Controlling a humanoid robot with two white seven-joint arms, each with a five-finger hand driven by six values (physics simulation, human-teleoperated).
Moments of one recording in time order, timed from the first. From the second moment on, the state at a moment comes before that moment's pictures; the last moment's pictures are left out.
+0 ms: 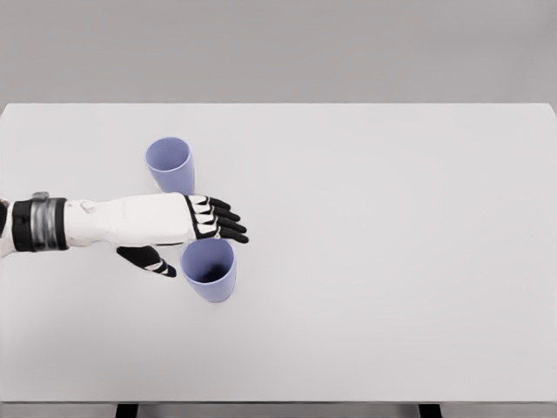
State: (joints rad) left arm -0.71 0.99 -0.95 -1.76 -0.11 -0.61 -0.36; right arm -0.02 0.00 -0.07 0.14 0.07 -0.15 0.14
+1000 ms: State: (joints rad) left arm -0.71 0.97 -0.97 -1.76 -0.21 -0.61 -0.35; right arm -0.02 0.00 -0.07 0.14 0.07 -0.15 0.14
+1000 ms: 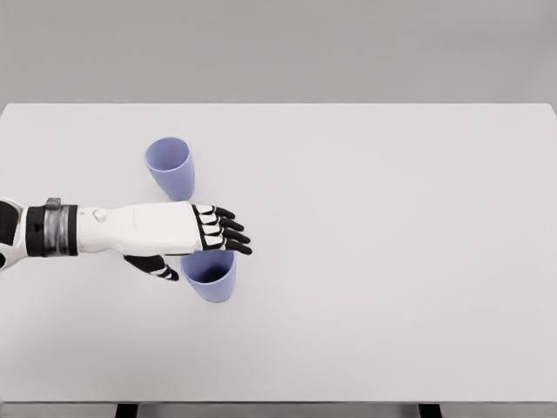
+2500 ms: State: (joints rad) left arm -0.74 1.01 -0.97 -1.76 -0.17 -0.61 -0.34; right arm -0.02 0.00 -0.07 0.14 0.07 -0.15 0.14
